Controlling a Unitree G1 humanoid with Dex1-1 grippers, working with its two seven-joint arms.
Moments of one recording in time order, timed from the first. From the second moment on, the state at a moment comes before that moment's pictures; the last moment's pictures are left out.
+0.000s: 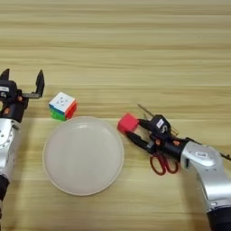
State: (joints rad) left arm -0.33 0.06 0.11 0.54 -0.09 -0.52 -0.12; right arm -0.04 -0.48 0.03 0.08 0.22 0.02 0.84
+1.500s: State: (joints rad) left arm -0.01 0.42 -0.19 -0.34 -0.50 0.00 -1.00; right arm -0.16 -0.71 0.07 -0.43 0.50 0.36 1.17
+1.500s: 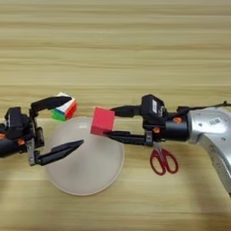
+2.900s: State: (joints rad) left arm 0.01 0.45 -0.26 -0.38 -0.51 0.03 -1.05; right arm -0.15 -0.74 0.14 -0.55 0.56 0.41 1.18
